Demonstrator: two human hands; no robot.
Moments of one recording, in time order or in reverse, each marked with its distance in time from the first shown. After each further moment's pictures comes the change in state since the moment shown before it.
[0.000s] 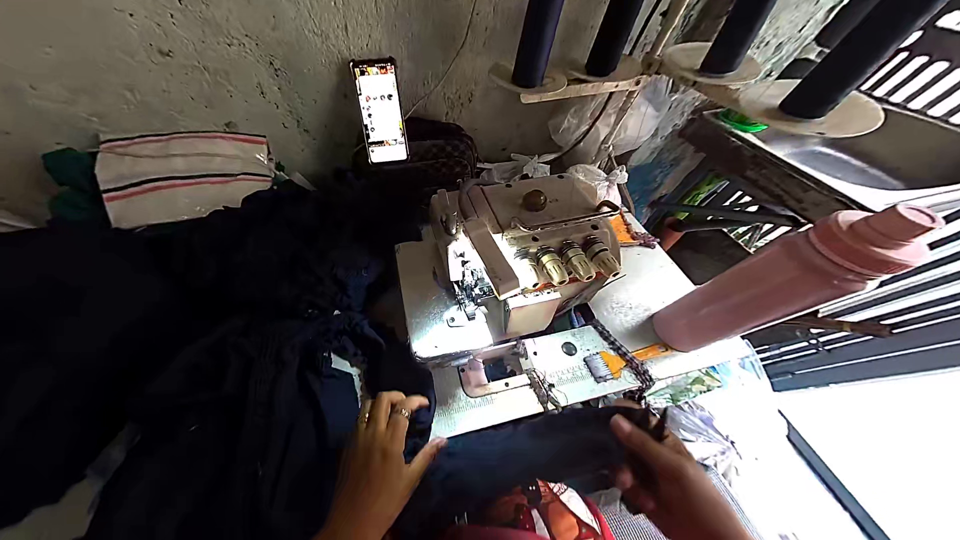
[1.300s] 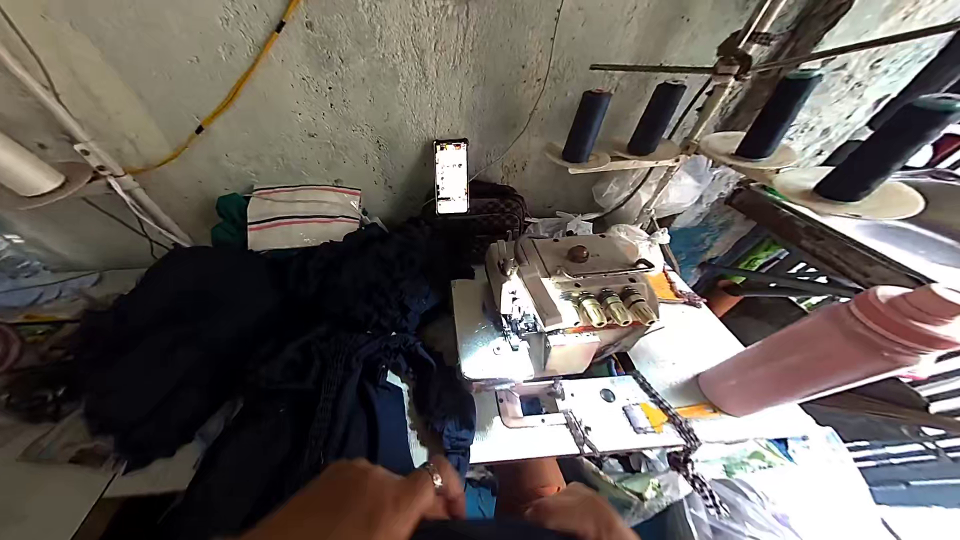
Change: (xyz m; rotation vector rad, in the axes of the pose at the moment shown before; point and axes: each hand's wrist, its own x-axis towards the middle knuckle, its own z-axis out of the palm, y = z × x) left_hand 0.030 0.073 -0.196 -0.157 -0.548 0.269; right_hand -0.007 -0.008 0.105 -0.330 -0.830 -0.627
